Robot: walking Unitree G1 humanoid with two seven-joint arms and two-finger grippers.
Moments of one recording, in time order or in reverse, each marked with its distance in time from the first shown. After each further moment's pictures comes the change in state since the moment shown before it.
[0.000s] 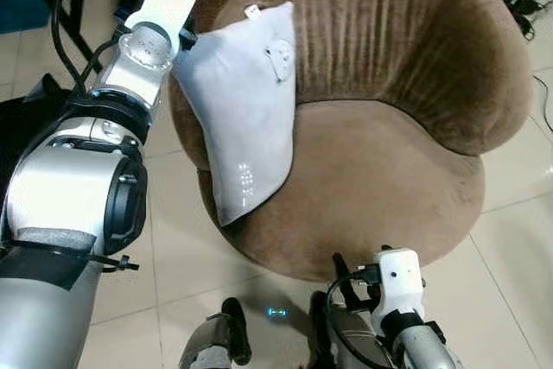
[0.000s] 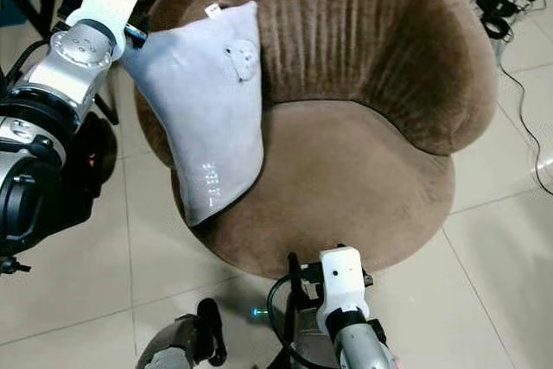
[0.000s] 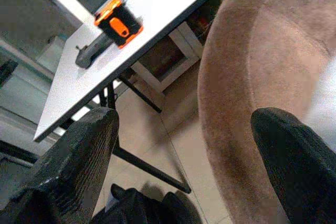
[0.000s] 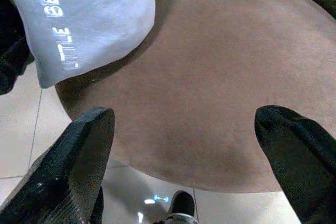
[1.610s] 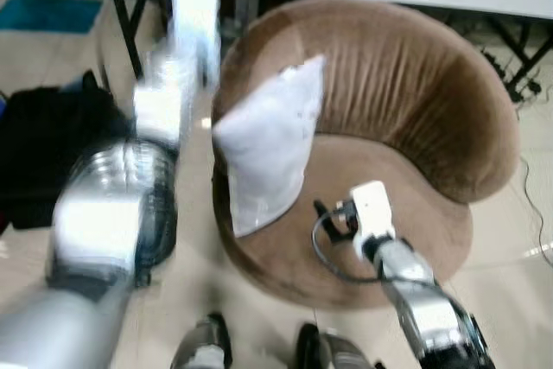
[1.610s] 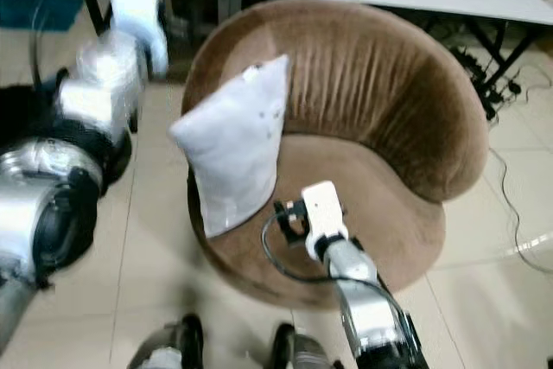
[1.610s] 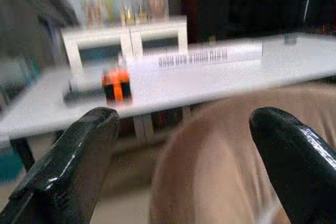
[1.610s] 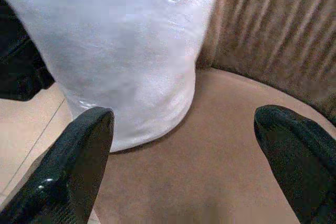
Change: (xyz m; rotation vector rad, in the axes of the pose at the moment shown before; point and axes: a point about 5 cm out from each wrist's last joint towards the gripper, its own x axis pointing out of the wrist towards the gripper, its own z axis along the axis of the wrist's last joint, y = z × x) left arm -0.008 -0.040 0.046 -0.407 -0.284 -0.198; right arm 0.092 -0.017 0.034 -0.104 -0.100 0.145
